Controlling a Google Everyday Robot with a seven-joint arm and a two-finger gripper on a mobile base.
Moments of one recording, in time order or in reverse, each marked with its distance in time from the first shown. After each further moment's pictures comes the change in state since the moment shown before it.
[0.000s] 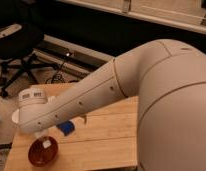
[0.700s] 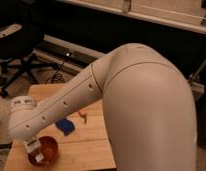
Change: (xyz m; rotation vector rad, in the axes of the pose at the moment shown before) arm 0.044 0.058 0.040 -0.101 0.153 -0.110
